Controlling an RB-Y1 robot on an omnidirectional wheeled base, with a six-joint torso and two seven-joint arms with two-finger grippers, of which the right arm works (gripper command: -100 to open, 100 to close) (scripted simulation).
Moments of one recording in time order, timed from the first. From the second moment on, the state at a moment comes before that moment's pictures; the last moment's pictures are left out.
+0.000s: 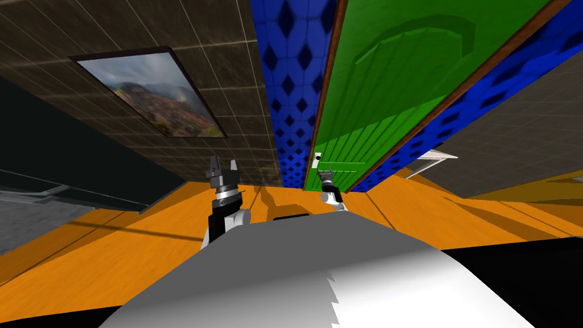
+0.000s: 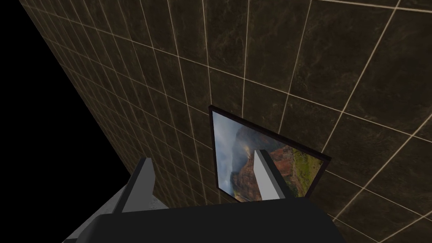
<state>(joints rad) 0.15 -0.12 -0.01 -1.52 -0.65 -0.37 -0.80</state>
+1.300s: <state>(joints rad) 0.11 -0.21 -0.05 -1.34 -0.80 -0.38 -1.00</state>
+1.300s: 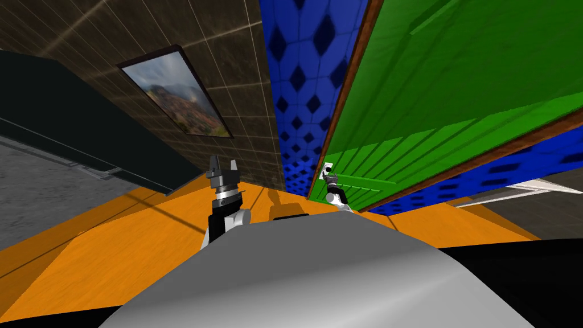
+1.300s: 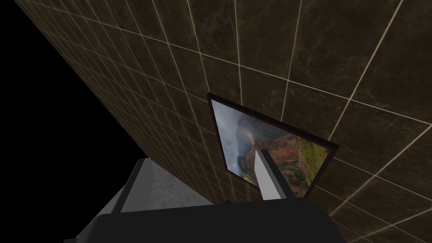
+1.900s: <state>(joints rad) 0.11 -0.24 -0.08 -1.32 -0.82 -0.38 -1.02</state>
